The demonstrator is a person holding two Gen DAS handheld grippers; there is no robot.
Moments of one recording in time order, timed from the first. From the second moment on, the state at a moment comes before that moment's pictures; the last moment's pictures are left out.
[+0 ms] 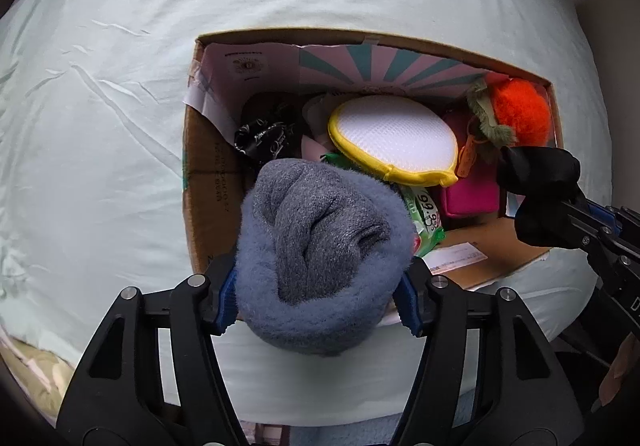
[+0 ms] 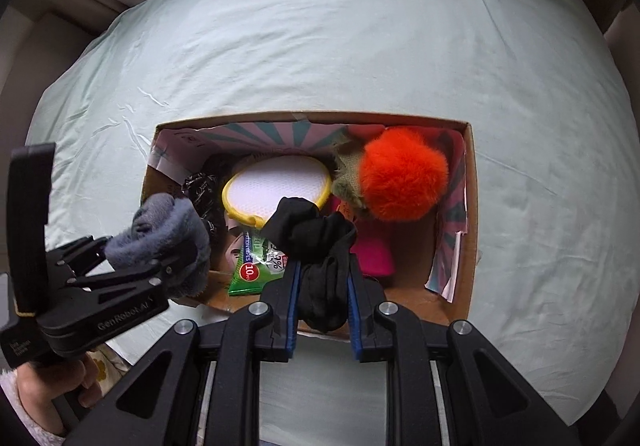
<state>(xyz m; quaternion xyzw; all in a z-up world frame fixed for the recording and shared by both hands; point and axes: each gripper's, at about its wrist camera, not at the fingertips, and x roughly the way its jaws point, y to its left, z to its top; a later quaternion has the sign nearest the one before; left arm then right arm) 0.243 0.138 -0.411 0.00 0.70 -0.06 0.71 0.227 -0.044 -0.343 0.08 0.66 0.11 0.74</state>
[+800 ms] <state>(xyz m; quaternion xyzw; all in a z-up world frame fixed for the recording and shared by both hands) 0.212 0.134 -0.343 0.02 0.65 -0.08 0.76 0.208 -0.068 -0.316 0.10 0.64 0.08 0.76</state>
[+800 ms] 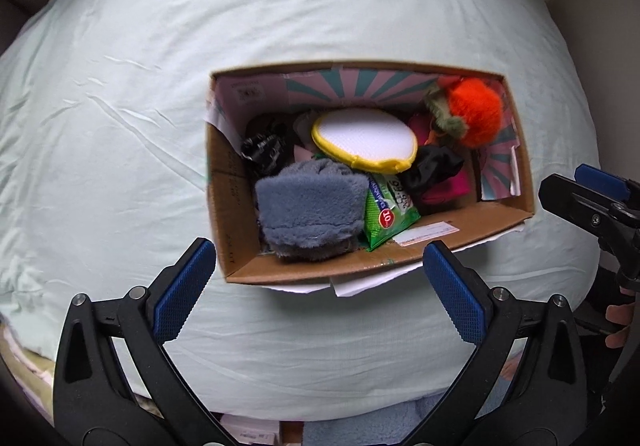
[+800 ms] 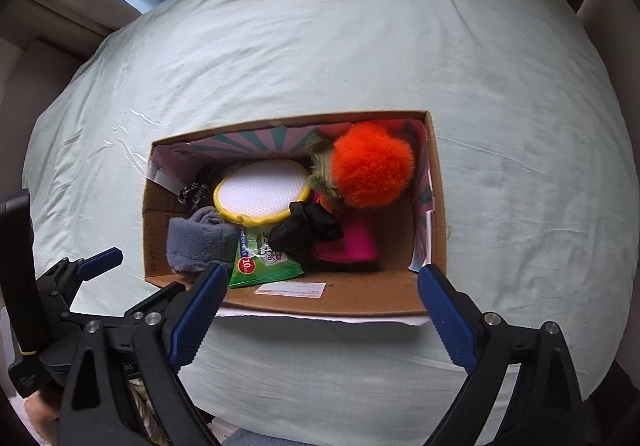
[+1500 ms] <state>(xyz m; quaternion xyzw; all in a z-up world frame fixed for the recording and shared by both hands) 0.108 0.110 -0.044 -0.02 0.36 -0.07 0.93 0.106 -0.130 -0.042 0.06 0.39 0.07 0.92</state>
